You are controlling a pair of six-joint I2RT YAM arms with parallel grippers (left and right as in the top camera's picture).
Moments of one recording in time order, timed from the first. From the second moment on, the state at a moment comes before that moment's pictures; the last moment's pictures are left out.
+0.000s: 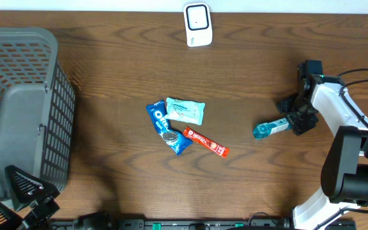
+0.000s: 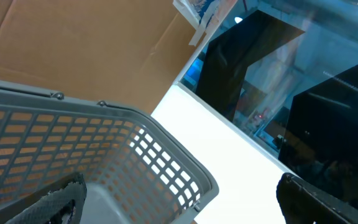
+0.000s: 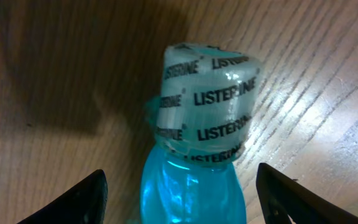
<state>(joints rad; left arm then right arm) 0.21 0.00 0.82 -0.61 -0.43 -0.56 -0.09 1.84 1.20 -0.89 0.05 1.02</state>
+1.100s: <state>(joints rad) 0.21 0.00 0.82 -0.87 -0.43 -0.56 -0.08 1.84 1.14 -0.82 0.04 1.00</state>
